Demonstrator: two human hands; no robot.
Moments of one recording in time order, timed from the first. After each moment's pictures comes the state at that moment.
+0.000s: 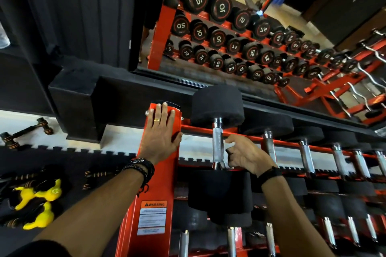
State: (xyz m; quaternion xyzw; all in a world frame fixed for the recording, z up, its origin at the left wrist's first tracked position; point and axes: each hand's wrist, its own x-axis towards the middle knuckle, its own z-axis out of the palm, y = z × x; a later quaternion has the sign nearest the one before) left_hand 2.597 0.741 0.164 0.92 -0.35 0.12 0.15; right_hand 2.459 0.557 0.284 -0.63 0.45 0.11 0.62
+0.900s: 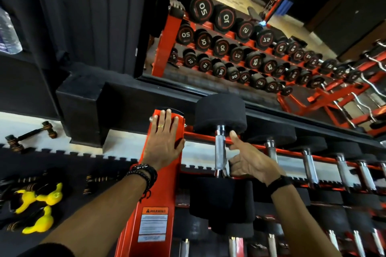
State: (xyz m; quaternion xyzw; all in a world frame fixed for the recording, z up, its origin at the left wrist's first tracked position) left_hand 2.597 0.742 0.163 0.92 -0.35 0.12 0.15; right_hand 2.449 0.543 0.298 -0.70 0.41 0.17 0.56
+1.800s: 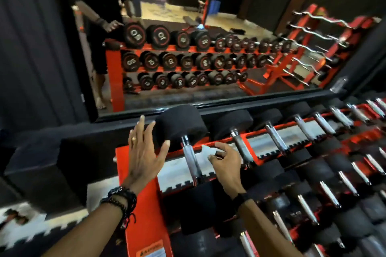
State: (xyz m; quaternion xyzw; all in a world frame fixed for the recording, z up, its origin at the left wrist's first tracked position) left_hand 2.598 0.709 0.230 0.81 -0.39 0.10 0.41; right_hand 2.416 0.580 0.273 -0.71 0.43 -0.32 0.44
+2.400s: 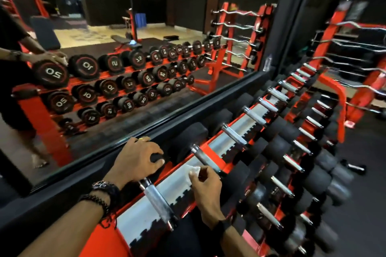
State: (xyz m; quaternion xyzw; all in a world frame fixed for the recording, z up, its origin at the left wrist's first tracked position) left_hand 2.625 0.570 0.311 0.68 -0.72 0.07 0.13; right_hand 2.409 0.564 0.256 -0.55 0.54 -0.47 0.42
